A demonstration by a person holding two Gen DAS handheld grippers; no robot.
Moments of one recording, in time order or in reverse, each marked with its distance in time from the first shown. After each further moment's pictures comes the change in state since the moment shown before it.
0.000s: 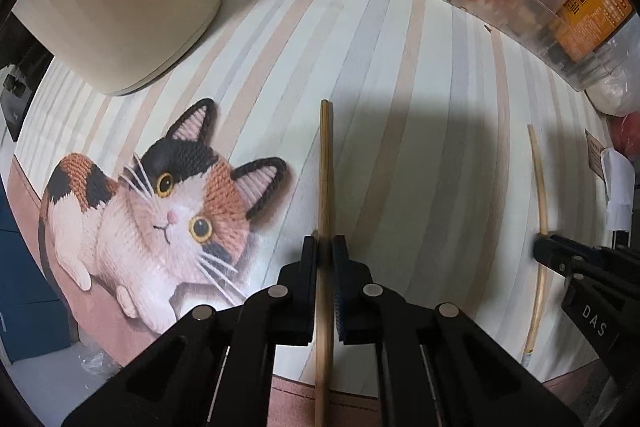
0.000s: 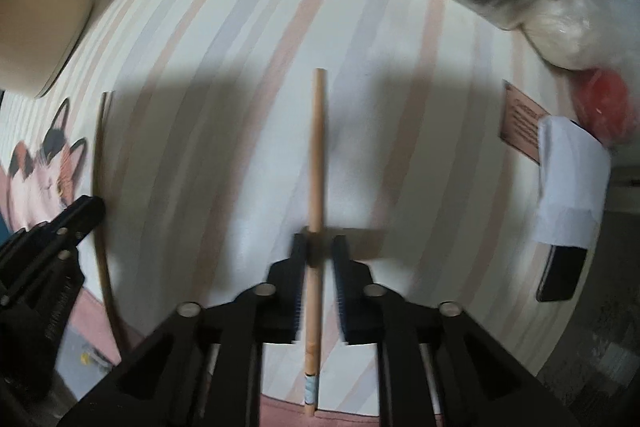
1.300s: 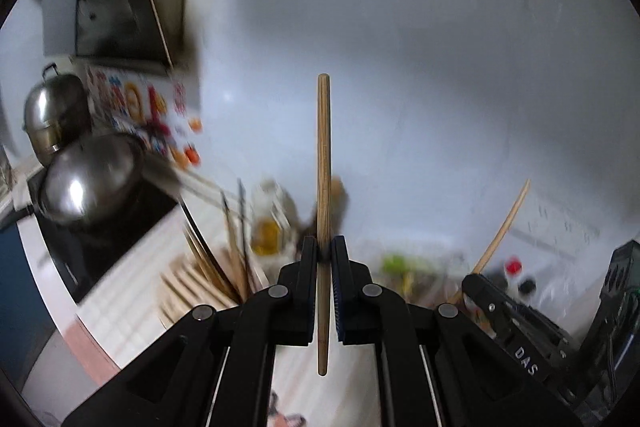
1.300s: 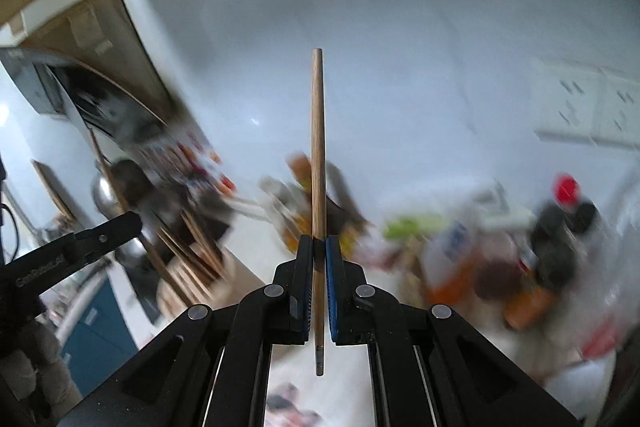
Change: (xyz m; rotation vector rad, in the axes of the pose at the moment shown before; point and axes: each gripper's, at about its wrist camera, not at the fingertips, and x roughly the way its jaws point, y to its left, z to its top) left arm -0.324 0.097 0.142 -0.152 -0.725 -0.123; right arm -0.307 0.040 0.106 -0.012 -0.868 0.477
